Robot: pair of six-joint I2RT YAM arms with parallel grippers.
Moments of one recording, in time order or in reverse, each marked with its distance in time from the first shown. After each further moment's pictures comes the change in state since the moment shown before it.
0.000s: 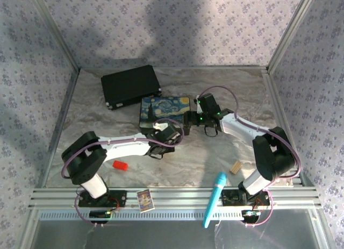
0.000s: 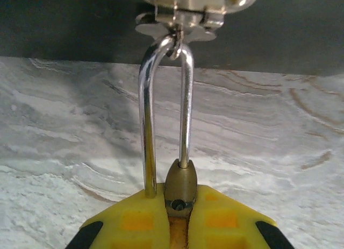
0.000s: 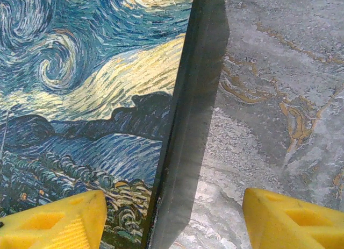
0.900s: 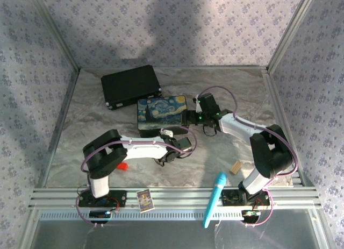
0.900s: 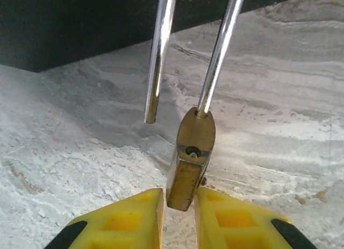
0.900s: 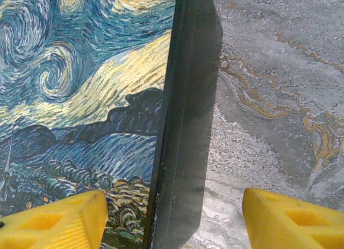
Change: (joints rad) left arm -0.140 0.194 0.166 -0.349 -0.289 -0.010; right arm -0.008 0.031 -0.013 0.088 -0.052 0.024
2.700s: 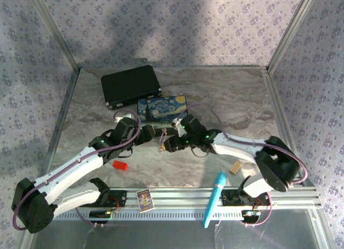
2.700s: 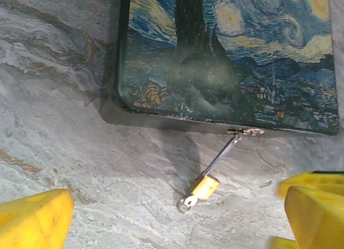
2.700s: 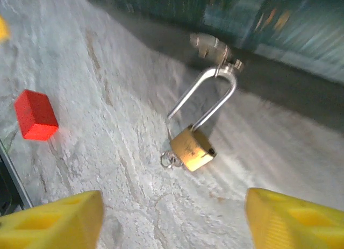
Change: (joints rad) left arm 0.431 -0.862 -0.419 0.306 0.414 0.086; right arm 0.352 -0.107 -0.172 0.113 -0.085 -0.014
